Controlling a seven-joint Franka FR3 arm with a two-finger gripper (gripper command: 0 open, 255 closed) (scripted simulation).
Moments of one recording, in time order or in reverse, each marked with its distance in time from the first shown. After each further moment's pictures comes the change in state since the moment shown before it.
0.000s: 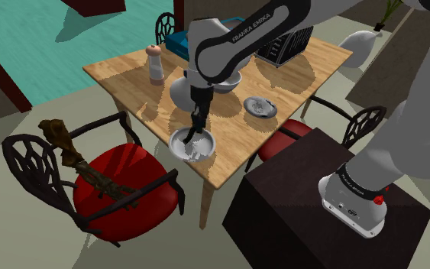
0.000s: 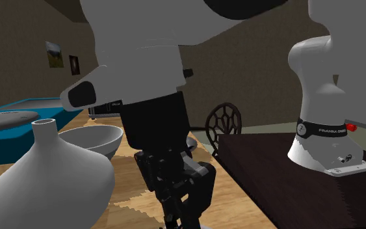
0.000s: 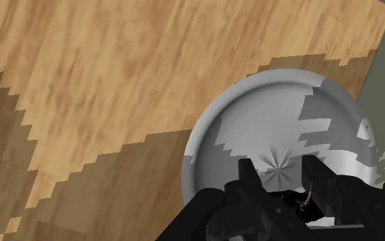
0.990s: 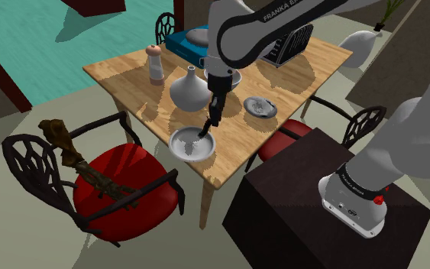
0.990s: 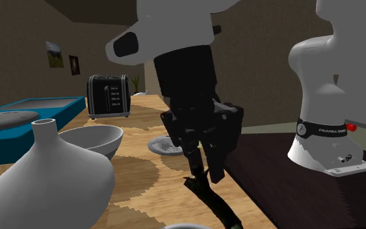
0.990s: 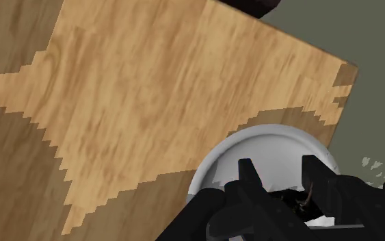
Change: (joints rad) arm -0.030 -0.224 0.000 -0.159 0.049 -0.067 -0.048
